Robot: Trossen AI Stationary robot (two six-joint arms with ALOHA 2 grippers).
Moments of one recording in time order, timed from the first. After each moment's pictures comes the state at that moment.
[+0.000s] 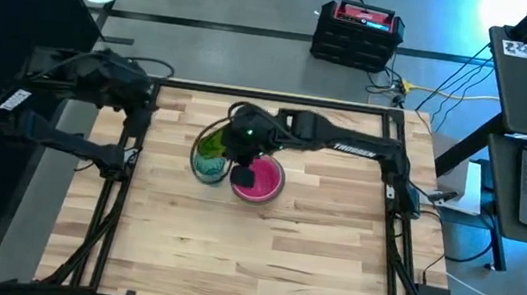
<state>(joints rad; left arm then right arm) 0.24 1.04 1.69 -1.57 -0.28 -0.29 -0.02 2.10 2.33 -0.99 -0.08 -0.03</state>
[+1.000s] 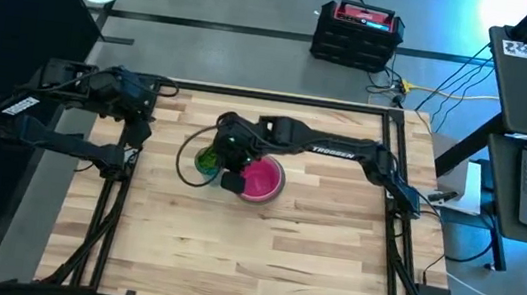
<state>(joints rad) 0.24 0.97 1.50 -1.57 -0.27 -0.29 -0.03 2.22 2.33 -1.00 -0.14 0.03</state>
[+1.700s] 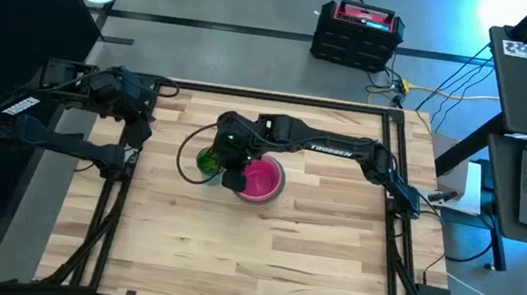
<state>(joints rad) 0.24 0.97 1.50 -1.57 -0.27 -0.28 -0.04 2.23 2.33 -1.02 -0.17 0.02</state>
